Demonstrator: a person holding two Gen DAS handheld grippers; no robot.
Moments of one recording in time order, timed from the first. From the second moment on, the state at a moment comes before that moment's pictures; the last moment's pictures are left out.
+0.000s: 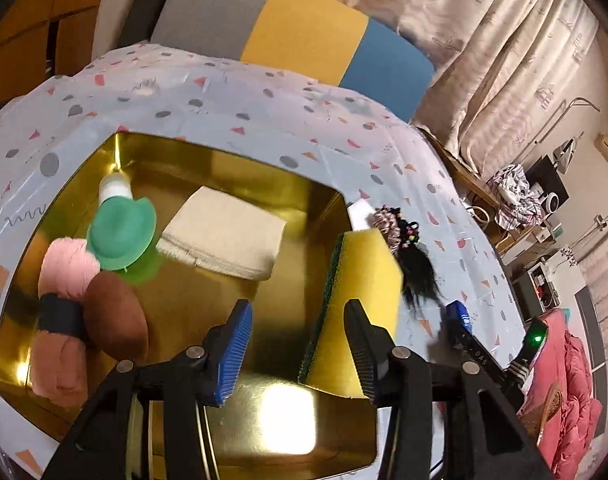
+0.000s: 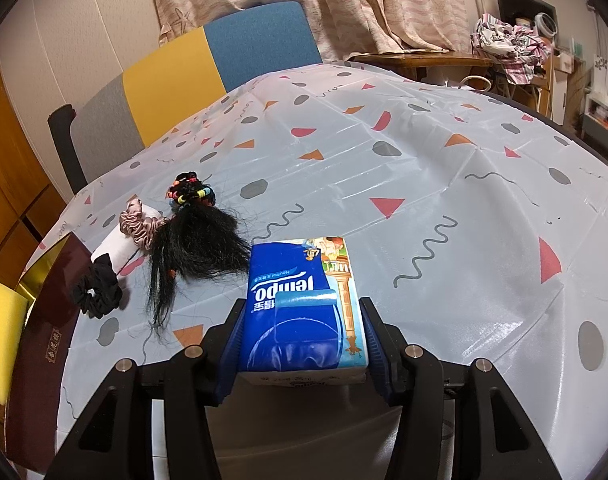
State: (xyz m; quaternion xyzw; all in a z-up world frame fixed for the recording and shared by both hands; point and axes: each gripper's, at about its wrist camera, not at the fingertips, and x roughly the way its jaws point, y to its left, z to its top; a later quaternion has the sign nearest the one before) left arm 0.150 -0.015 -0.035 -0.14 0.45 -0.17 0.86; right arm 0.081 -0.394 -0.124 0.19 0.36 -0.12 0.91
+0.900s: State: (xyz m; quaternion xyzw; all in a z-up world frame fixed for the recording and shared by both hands) left arm 0.100 -0.027 -0.041 -0.05 0.40 -0.17 0.90; right arm 0.075 -0.392 -0.121 0.19 0.35 -0.12 0.91
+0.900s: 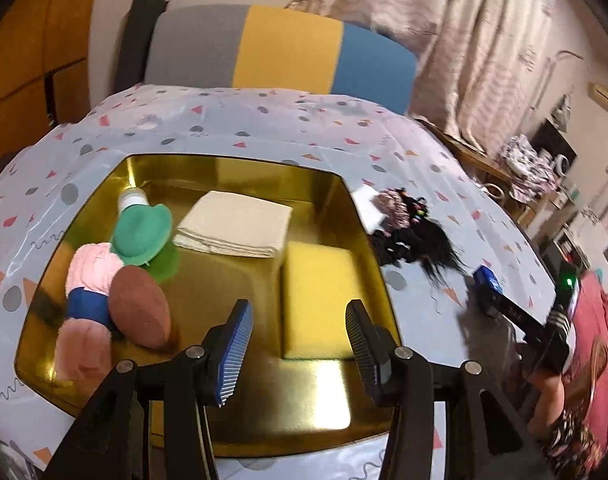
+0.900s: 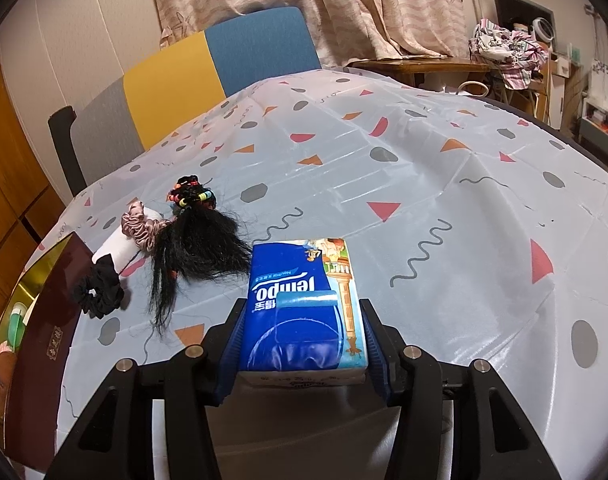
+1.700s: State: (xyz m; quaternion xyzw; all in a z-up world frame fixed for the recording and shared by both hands) left arm 0.066 -0.005 -0.048 -0.07 0.38 -0.17 0.91; right arm 0.094 -0.243 -0.046 0.07 0.35 0.05 0.93
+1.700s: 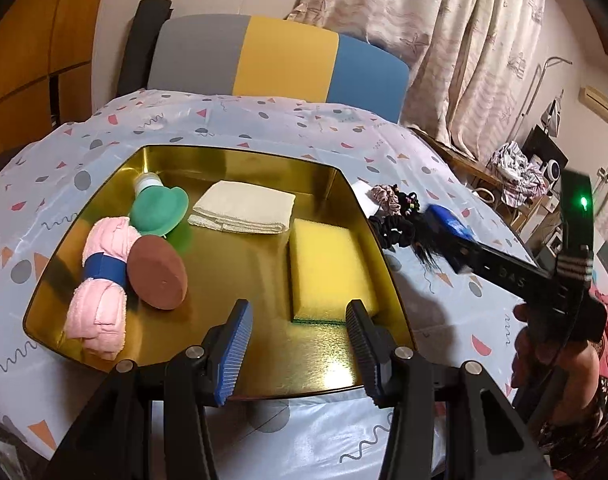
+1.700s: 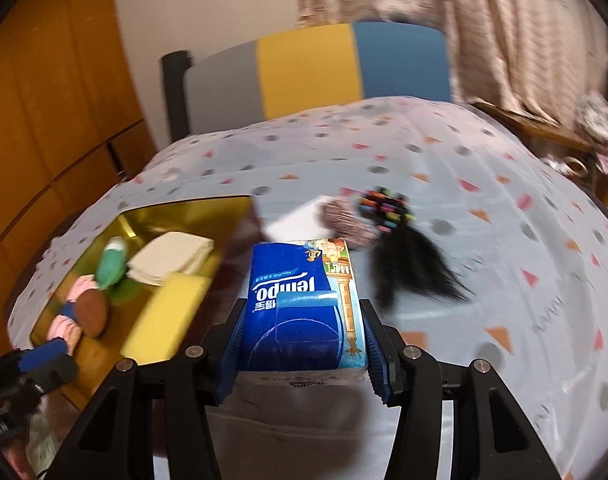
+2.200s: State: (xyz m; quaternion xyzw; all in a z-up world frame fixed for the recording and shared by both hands) left arm 0.065 0.004 -0.052 -0.08 0.39 -0.17 0.90; right arm 0.178 -0.158 -0.039 -0.01 0.38 0.09 0.92
